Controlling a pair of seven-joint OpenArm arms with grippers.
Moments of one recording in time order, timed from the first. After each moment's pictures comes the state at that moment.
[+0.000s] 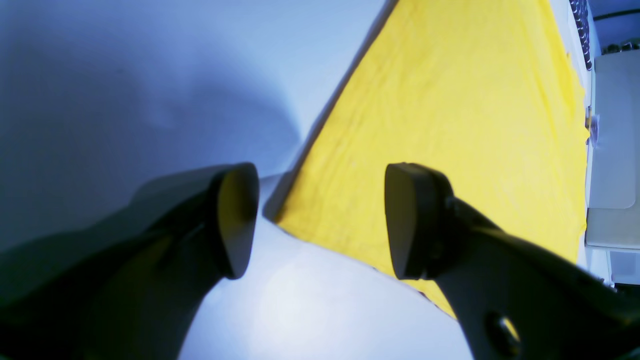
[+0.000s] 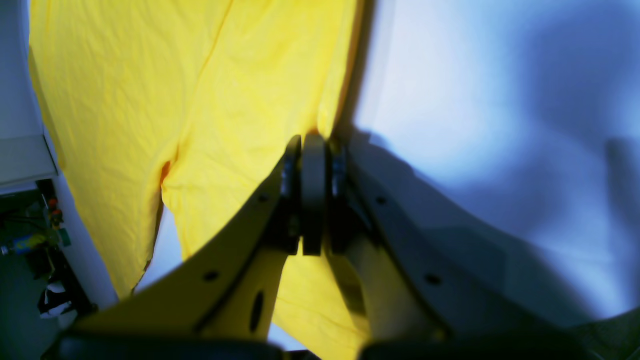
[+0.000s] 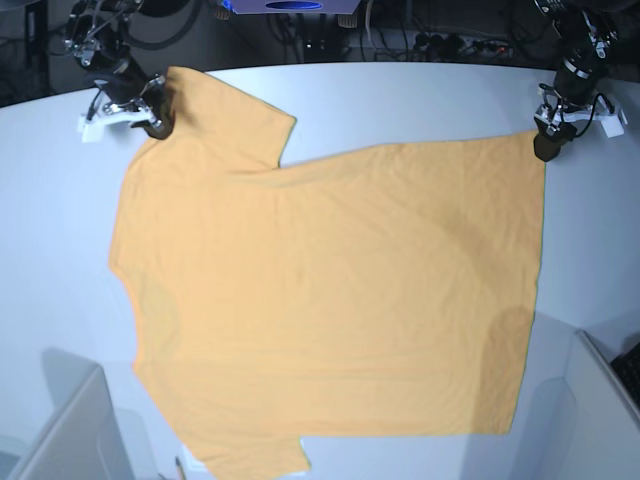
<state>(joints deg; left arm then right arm) 24.3 -8.3 -45.8 83.1 -58.4 -16.1 44.0 -26.6 -0.5 30.1 92.6 50.6 7.2 -48.2</state>
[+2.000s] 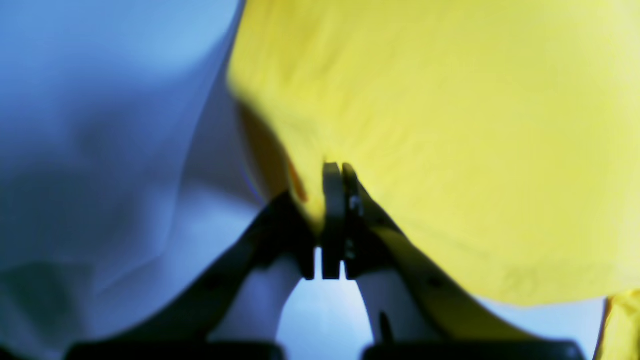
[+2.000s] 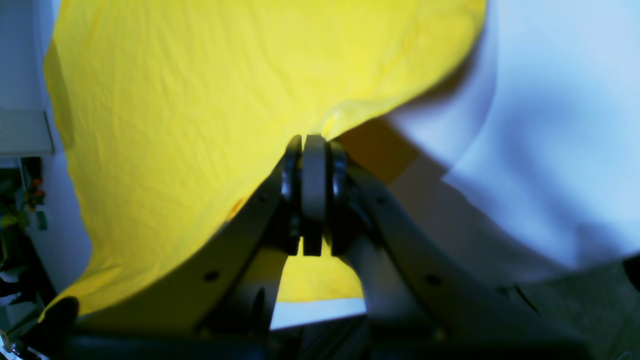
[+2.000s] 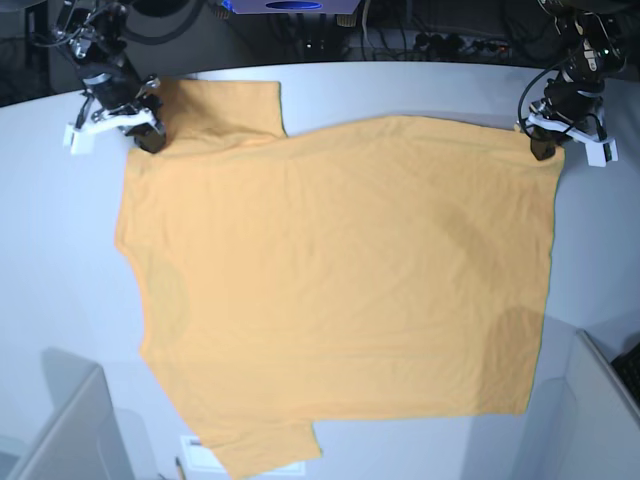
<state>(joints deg) 30.3 -11.5 -38.1 105.9 -44.4 -13.9 48.2 -30.1 -3.4 29.9 112.3 47.5 5.5 -51.3</state>
